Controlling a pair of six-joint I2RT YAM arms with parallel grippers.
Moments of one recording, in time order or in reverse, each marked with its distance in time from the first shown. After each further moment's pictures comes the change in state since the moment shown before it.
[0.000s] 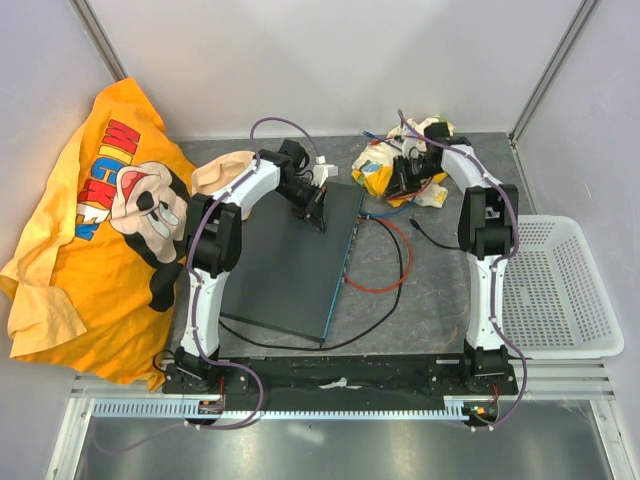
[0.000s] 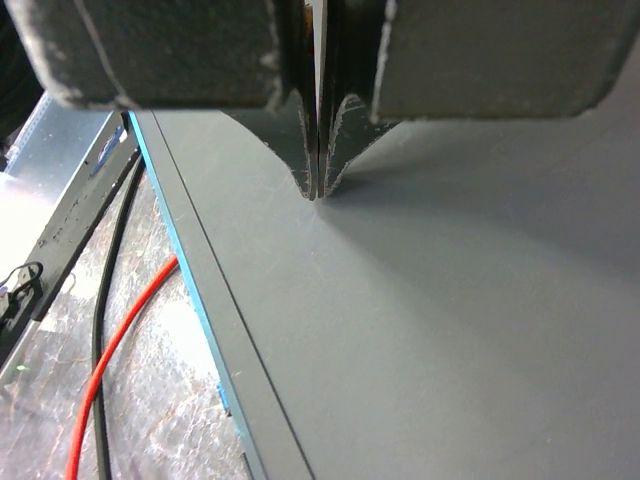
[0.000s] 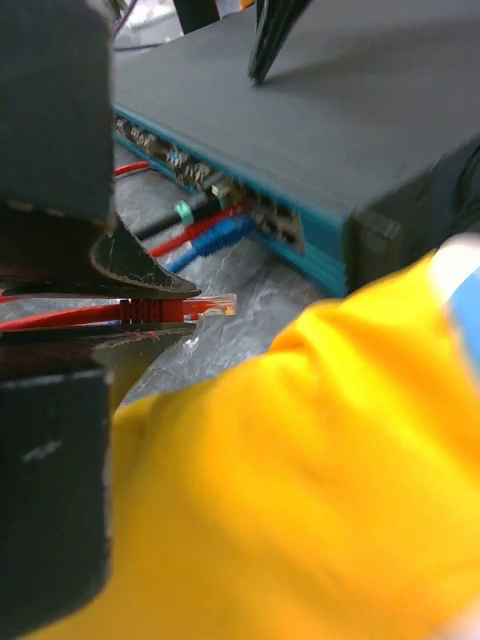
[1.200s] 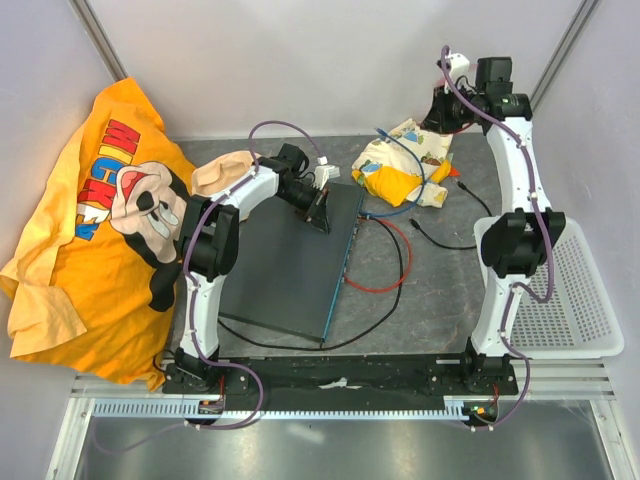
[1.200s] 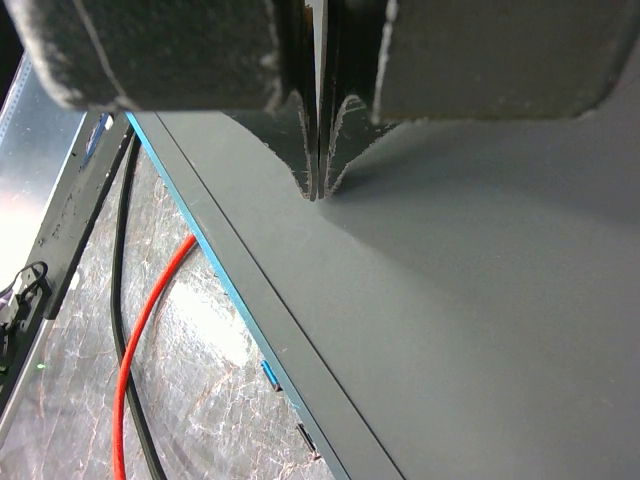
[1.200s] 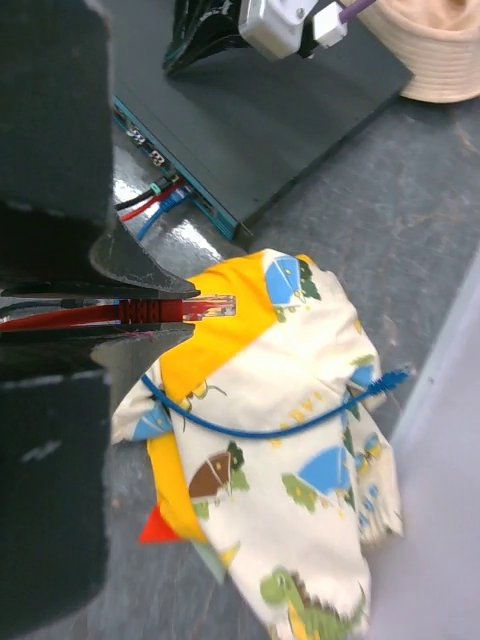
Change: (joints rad) left arm -0.003 -0.061 -0.132 0.170 0.084 0.016; right arm -0.089 -0.281 0.278 -0.013 0.222 -0.100
